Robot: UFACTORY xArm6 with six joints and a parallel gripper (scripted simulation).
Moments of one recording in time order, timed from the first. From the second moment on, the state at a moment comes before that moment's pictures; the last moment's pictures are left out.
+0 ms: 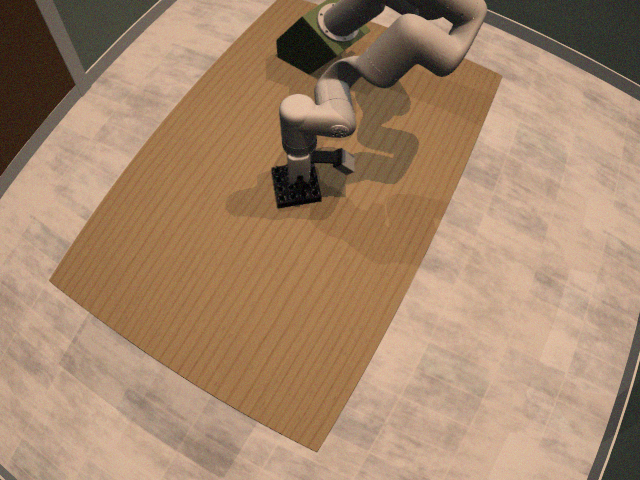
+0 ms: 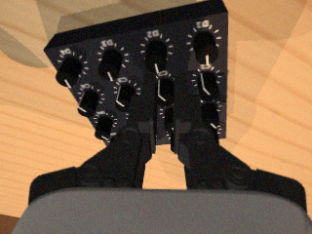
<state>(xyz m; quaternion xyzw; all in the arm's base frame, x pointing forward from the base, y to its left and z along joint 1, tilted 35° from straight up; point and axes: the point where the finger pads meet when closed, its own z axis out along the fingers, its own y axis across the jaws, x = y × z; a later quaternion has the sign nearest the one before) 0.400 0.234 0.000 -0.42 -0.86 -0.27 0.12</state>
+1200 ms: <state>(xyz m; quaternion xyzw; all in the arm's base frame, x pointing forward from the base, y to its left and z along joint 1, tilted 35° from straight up) 0.399 0.228 0.009 -0.42 -0.86 -0.27 0.12</state>
